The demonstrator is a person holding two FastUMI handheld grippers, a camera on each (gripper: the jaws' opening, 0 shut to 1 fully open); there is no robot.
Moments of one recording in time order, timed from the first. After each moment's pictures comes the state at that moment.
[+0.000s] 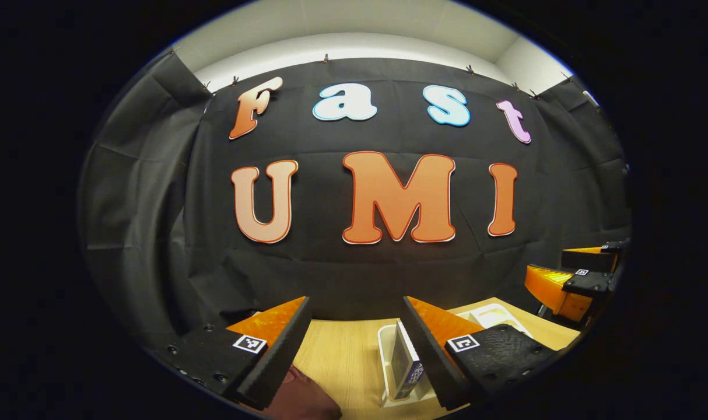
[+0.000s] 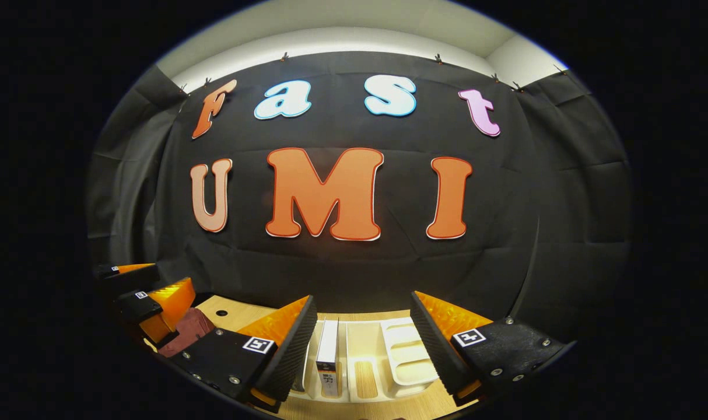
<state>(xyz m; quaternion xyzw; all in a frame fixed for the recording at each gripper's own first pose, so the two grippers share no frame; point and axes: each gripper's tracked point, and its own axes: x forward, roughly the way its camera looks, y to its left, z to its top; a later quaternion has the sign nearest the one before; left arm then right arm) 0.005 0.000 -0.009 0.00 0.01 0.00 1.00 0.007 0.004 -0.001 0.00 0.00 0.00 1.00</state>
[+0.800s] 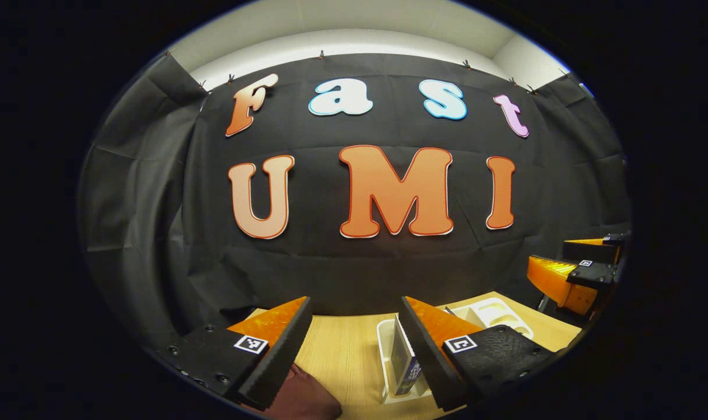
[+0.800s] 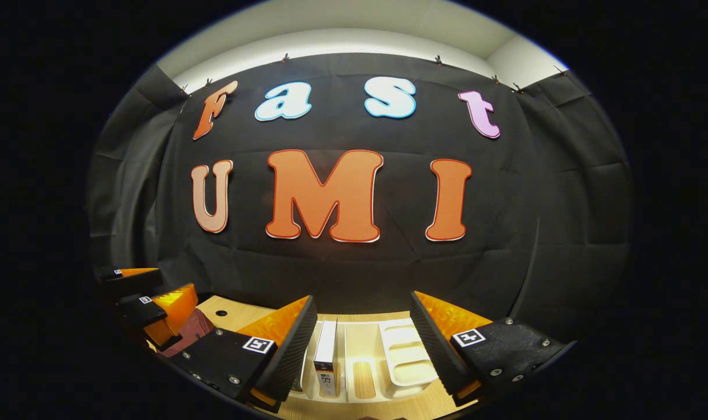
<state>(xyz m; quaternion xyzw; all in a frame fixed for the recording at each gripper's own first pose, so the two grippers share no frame) 0.003 0.000 -0.013 0.01 0.03 0.00 1.00 0.005 0.001 0.002 0.00 0.00 0.00 1.00</state>
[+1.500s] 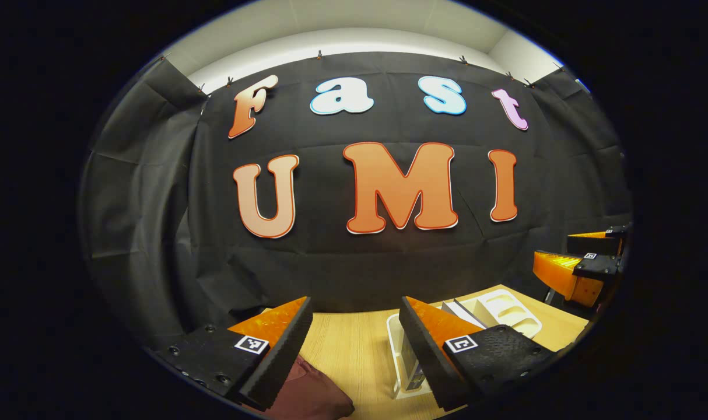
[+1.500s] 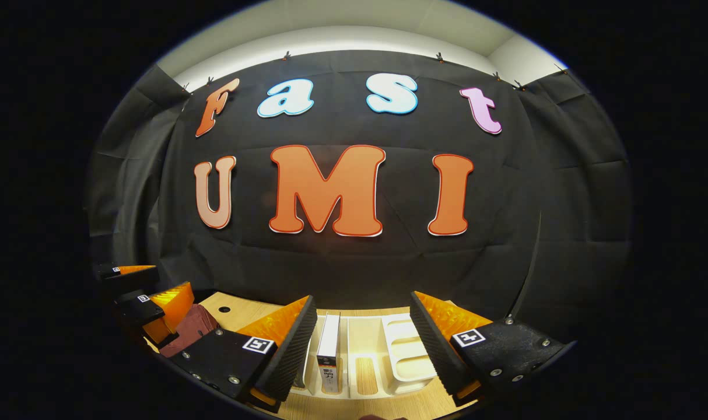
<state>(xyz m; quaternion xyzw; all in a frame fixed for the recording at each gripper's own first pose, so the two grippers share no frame) -0.007 0.016 -0.027 0.03 0.04 0.01 1.00 0.000 0.007 -0.010 0.00 0.01 0.01 1.00</state>
